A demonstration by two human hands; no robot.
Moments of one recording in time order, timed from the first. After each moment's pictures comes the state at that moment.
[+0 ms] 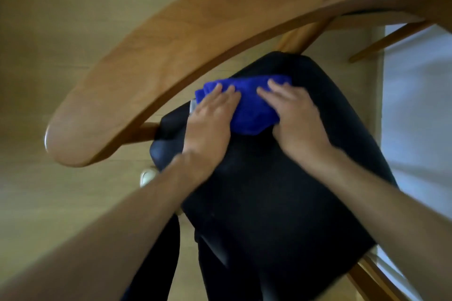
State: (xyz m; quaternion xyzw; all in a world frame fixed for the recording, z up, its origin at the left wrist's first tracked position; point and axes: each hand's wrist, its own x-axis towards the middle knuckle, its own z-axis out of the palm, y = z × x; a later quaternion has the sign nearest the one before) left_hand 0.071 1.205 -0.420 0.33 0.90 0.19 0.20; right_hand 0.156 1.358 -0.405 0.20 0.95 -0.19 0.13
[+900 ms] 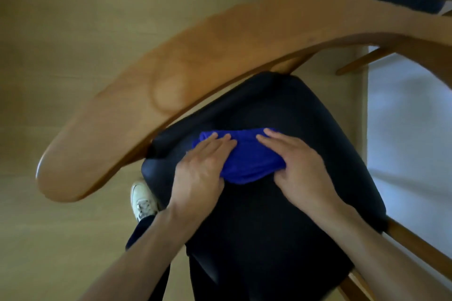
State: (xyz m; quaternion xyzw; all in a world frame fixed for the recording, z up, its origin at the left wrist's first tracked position) left_hand 0.098 1.178 -0.405 0.34 0.88 0.21 0.25; right_hand 0.191 1.352 -0.374 0.23 0.91 -0.28 0.18
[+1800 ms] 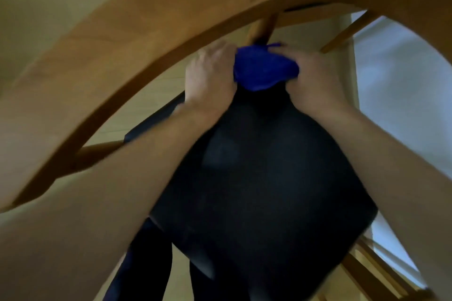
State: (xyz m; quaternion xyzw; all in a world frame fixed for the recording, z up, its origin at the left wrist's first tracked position) left_hand 0.032 1.309 -0.409 0.34 0.89 0.23 0.19; right_hand 0.145 1.451 -0.384 0.30 0.89 -0.34 0.10
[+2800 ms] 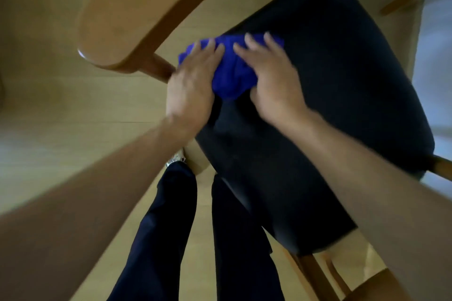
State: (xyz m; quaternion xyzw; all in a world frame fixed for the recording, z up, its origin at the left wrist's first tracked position) left_hand 0.082 1.118 -0.435 0.30 0.92 0.19 0.17; right_hand 0.152 1.269 -0.422 0.17 0.95 -0.25 0.11
